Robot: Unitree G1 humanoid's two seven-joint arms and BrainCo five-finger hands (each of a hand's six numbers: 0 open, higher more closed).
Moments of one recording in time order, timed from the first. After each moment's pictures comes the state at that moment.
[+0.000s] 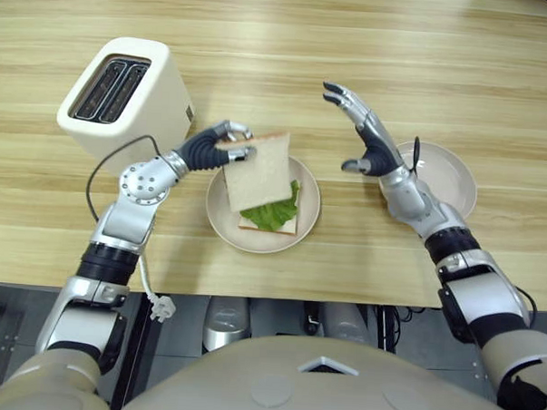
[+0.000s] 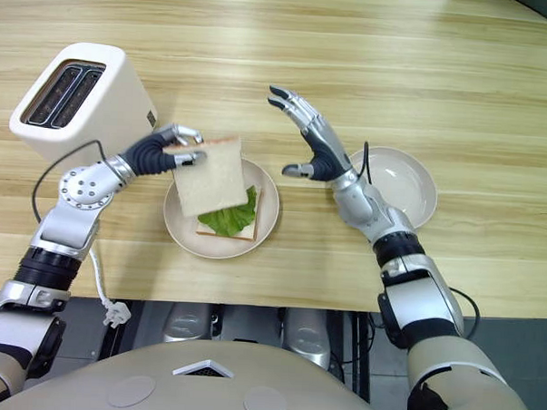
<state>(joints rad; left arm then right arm) -0.26 0.53 -0.19 0.22 0.03 -0.19 -0.54 -0.51 -0.42 0.33 0.81 -0.50 -1.13 -0.32</state>
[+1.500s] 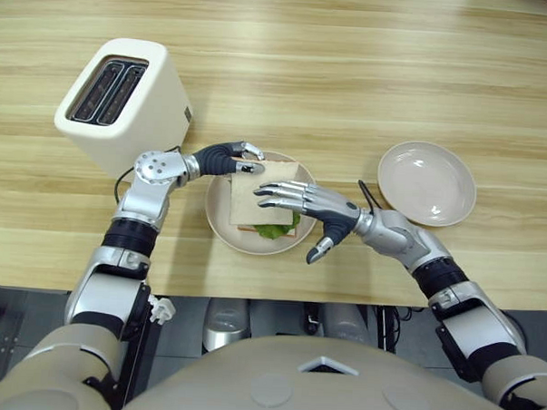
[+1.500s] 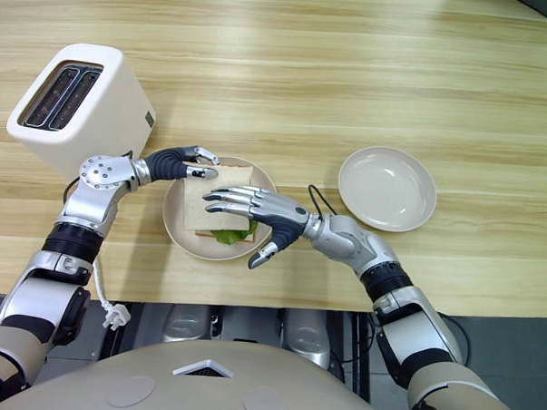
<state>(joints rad) -0.43 0.42 -0.15 0.53 -0.06 -0.15 -0.92 -0.34 -0.39 0.45 0.53 -0.54 -1.17 0.09</state>
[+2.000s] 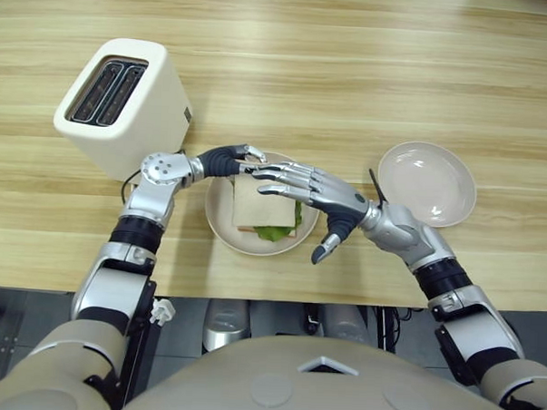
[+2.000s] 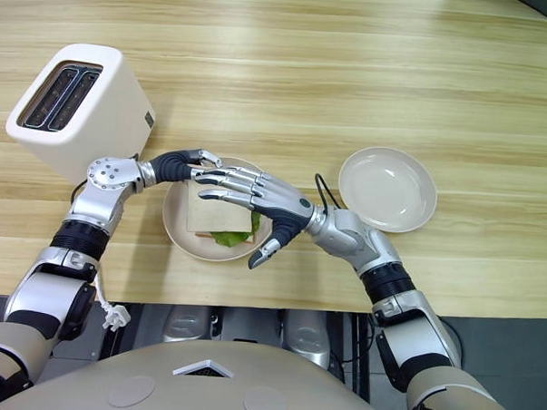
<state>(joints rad) -0.46 0.39 -0.16 0.61 -0.05 -0.18 -0.94 -0.32 -0.39 0.38 0.41 -0.54 -1.17 0.05</state>
